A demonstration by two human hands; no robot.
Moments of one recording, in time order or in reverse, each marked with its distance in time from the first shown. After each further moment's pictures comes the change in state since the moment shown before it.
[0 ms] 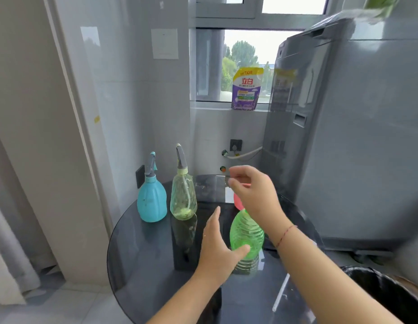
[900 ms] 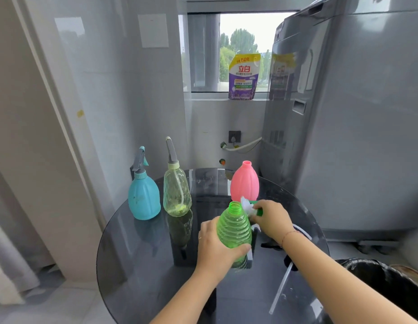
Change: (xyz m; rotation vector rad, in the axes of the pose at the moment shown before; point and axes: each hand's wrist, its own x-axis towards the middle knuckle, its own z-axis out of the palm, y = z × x) left_hand 0.019 -0.031 0.028 0.060 0.040 -0.054; right_hand 0.007 0.136 -0.009 -0.609 -0.263 0.251
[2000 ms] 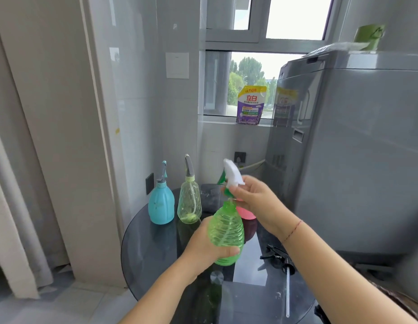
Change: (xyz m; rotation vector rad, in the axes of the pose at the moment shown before) left_hand -0.035 0.050 -0.089 -0.275 -0.265 -0.096; right_hand -0.083 -0.116 -0.097 1.059 -0.202 -0.223
